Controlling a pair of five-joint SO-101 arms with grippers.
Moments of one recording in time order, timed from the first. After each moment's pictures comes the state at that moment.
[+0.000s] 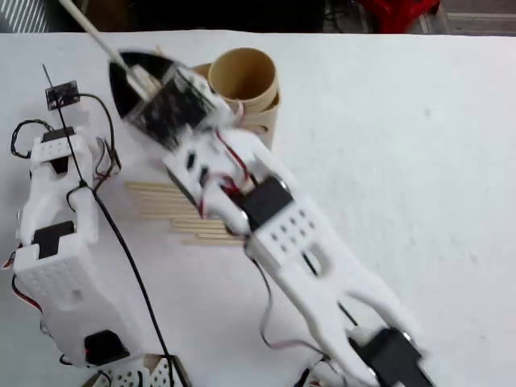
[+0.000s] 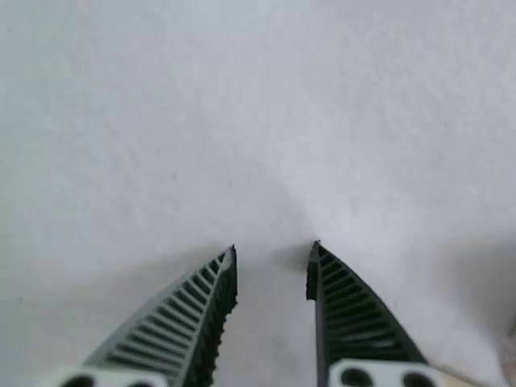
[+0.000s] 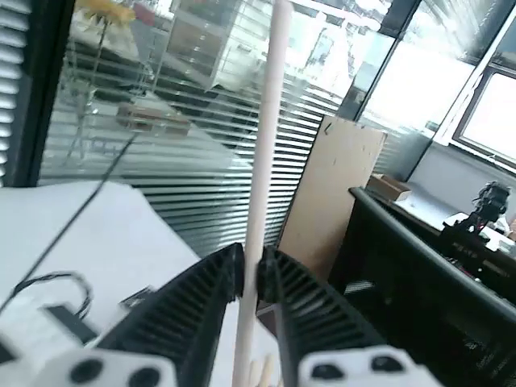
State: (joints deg) left arm -25.0 29.0 2.3 52.8 4.8; right arm -44.6 -15.3 6.5 11.9 22.0
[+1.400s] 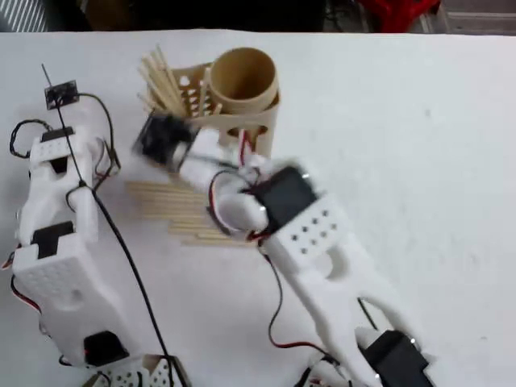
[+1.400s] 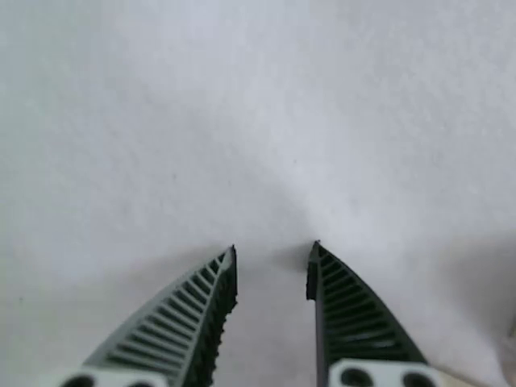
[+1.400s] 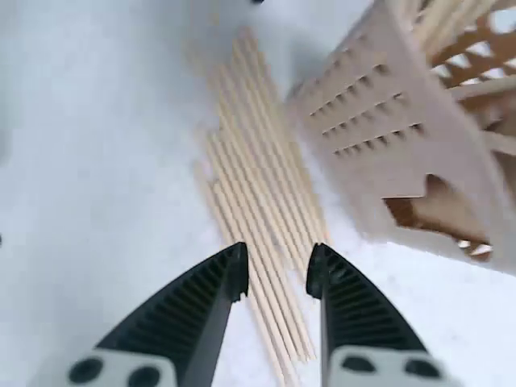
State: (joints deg) left arm -25.0 29.0 2.3 52.8 4.8; right arm -42.5 -16.8 -0.6 86.3 31.0
